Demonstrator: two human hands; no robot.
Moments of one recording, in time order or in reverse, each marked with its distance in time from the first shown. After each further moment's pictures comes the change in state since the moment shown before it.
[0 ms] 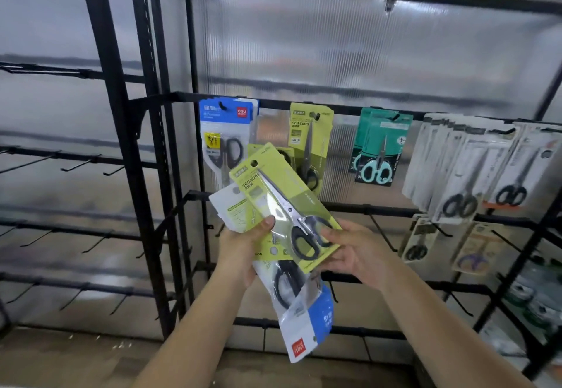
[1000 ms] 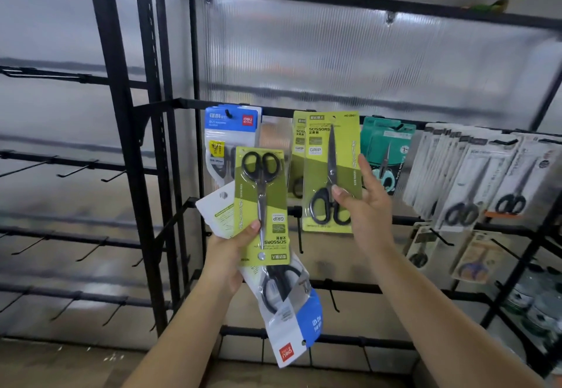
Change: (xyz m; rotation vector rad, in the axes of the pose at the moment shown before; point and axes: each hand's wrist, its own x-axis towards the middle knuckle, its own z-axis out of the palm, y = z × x) left_hand 0.011 0.016 -0.022 -0.021 -0.025 0.008; right_hand 0.022 -0.038 0.031 -0.210 0.423 -0.662
